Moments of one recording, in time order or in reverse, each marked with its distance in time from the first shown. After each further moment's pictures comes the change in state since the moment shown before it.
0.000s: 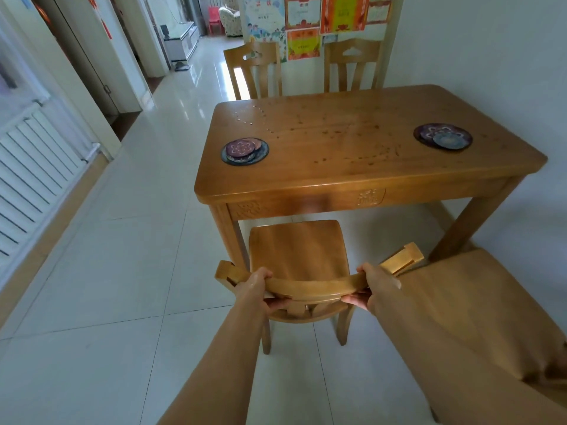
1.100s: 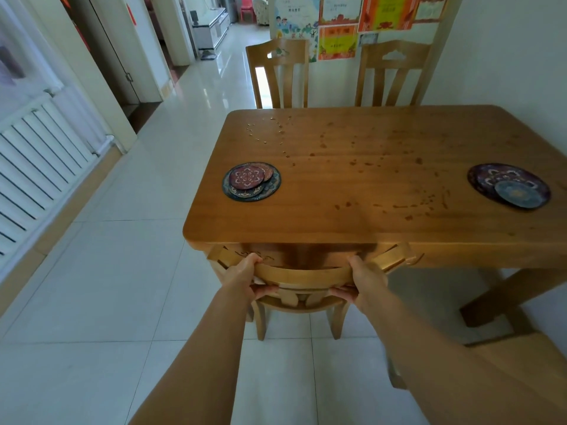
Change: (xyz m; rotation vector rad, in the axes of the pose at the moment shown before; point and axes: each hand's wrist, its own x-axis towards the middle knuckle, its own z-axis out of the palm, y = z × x) left_hand 0.134 0.186 0.112 -0.031 0.017 0.031; right_hand 0.143 -0.179 0.141 0.032 -0.174 -0.033
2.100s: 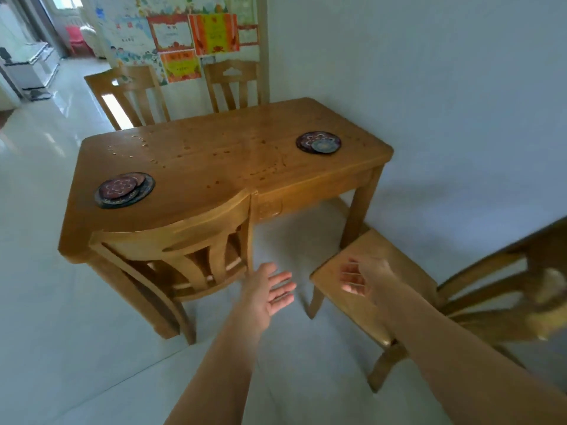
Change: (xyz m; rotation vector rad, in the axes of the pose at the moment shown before) left_hand -0.207 -0.234 0.041 0.327 -0.550 0.043; right_hand -0.168 0.115 -0.284 0.070 0.243 -0.204
